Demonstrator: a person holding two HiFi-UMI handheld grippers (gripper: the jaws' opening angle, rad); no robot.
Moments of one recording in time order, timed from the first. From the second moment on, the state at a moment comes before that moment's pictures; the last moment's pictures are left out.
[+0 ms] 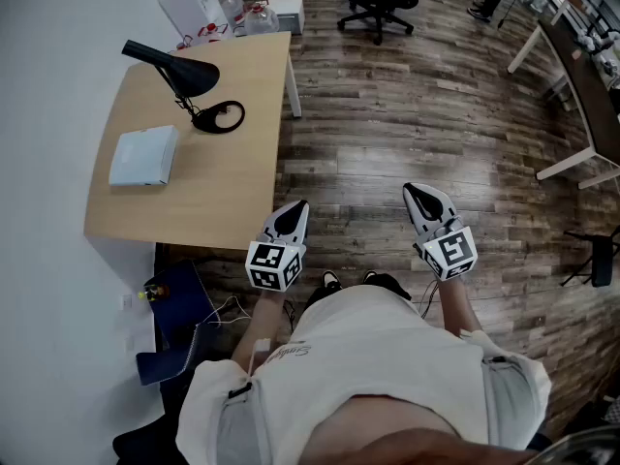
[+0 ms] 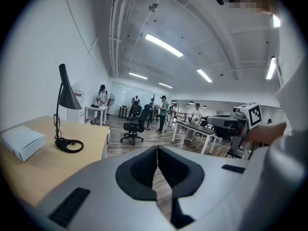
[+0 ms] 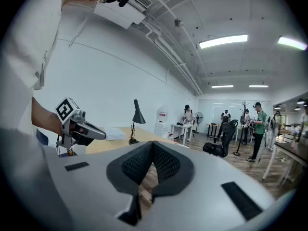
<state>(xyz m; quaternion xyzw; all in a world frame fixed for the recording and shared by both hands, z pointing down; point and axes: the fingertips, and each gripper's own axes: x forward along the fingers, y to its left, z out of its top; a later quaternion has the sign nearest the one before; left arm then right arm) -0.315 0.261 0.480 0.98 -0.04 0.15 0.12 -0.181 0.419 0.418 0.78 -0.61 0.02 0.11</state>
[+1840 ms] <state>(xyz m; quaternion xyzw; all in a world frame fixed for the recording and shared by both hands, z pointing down) -0.038 0.104 0.498 0.96 -0.19 0.15 0.16 0.124 0.202 0.477 0.69 -0.71 0.03 0.09</state>
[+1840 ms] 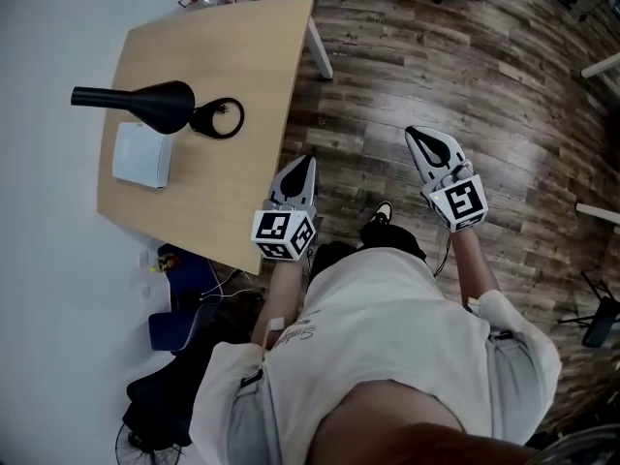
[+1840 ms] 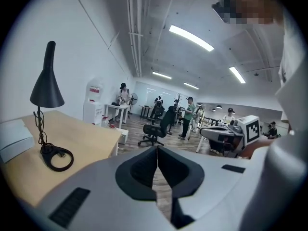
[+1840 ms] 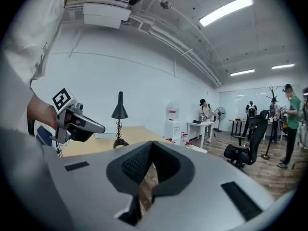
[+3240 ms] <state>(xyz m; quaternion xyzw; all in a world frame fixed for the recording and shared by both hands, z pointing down) 0.049 -0.123 0.498 0.96 -0.22 0.10 0.13 0.166 -0.050 0.456 0.61 -0.78 0.05 0.08</state>
